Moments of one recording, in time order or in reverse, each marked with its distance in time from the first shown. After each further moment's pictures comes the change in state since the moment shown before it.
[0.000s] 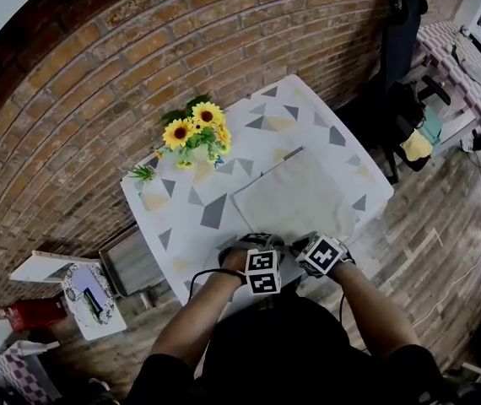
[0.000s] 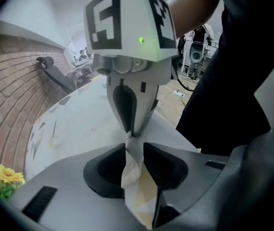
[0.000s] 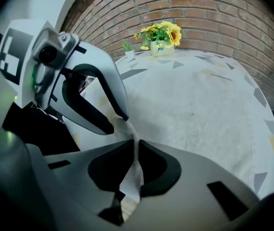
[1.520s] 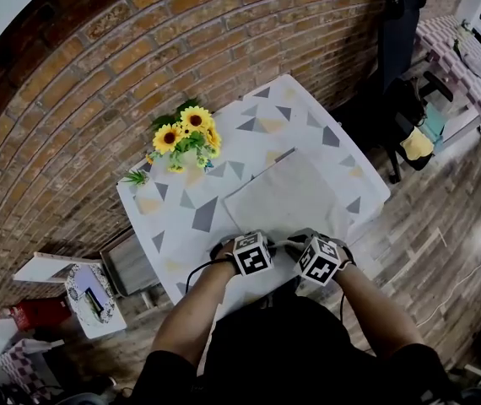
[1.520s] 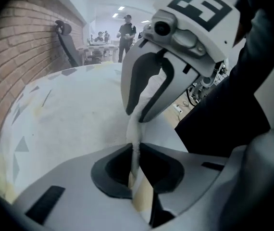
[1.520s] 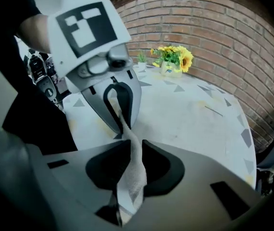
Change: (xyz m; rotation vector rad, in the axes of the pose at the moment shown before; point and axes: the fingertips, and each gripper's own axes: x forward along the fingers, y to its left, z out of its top) left arm 0.018 0.017 -0.007 -0.313 0.013 -0.170; right arm -0.025 -0.016 0.013 -0.298 -0.107 -0.118
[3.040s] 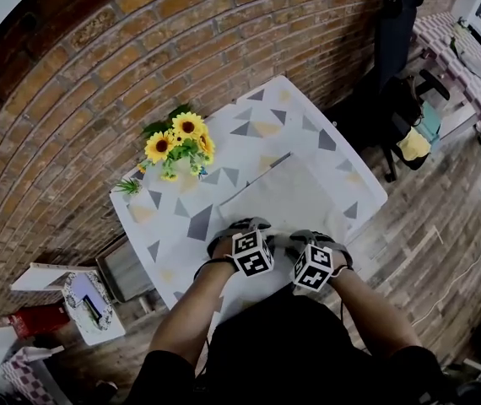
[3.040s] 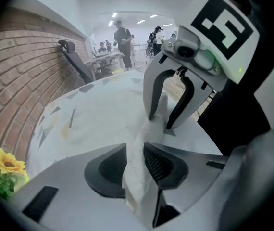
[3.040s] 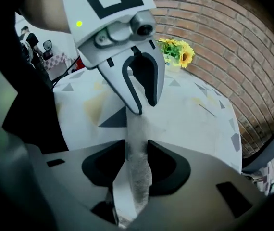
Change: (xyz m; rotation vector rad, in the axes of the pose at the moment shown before) left arm -0.015 0.061 0.023 0.107 -0.026 0.230; right arm 0.009 -0.023 -0.014 -0.078 0.103 -0.108
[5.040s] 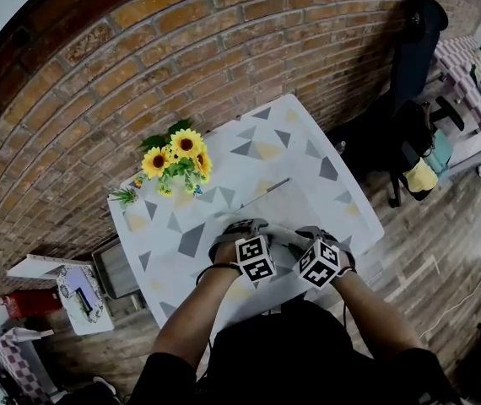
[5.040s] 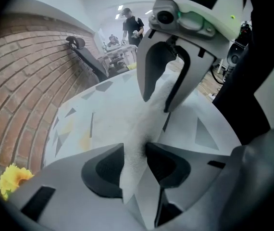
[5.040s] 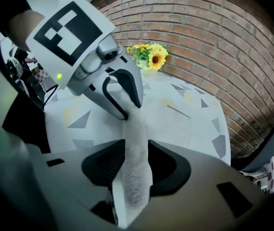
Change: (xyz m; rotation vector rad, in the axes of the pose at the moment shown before) left arm 0.025 0.073 0.024 -0.040 0.093 0.168; right arm -0.012 -0.104 0.002 0.064 -0.070 -0.004
